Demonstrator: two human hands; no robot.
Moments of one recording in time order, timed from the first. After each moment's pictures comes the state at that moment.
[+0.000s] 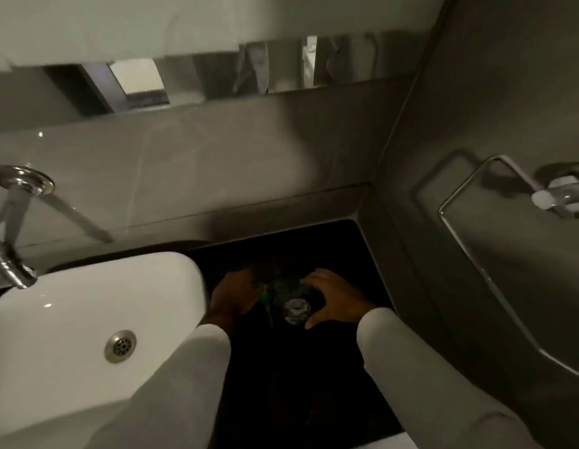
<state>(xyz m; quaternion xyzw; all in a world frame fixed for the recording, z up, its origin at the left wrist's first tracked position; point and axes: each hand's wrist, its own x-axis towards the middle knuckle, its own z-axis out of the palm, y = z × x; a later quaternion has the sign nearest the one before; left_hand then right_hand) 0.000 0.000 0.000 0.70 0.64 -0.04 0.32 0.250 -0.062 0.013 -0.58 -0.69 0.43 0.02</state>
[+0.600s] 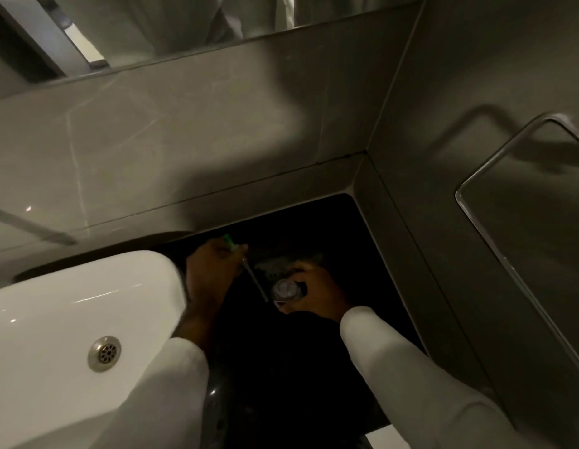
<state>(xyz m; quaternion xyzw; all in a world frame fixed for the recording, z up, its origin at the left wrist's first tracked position) 0.011 0.025 0.022 0.57 0.75 0.16 0.30 0.223 -0.053 -0.019 -0.63 -0.58 0.49 0.16</state>
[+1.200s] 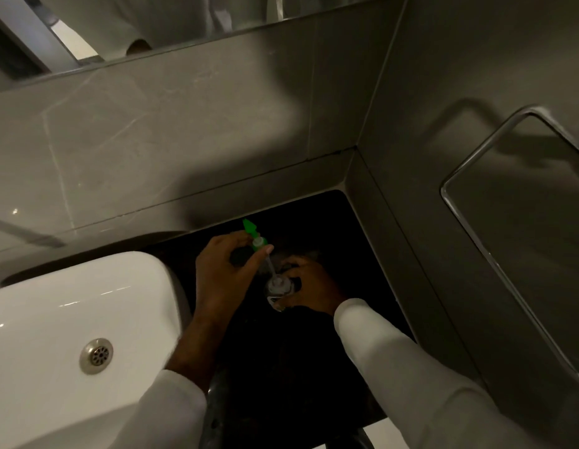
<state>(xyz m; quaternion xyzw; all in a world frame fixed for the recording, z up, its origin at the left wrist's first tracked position) 0.045 -0.011 0.052 0.68 0.56 0.38 0.29 0.230 -0.048 -0.019 -0.62 -0.61 0.47 0.14</state>
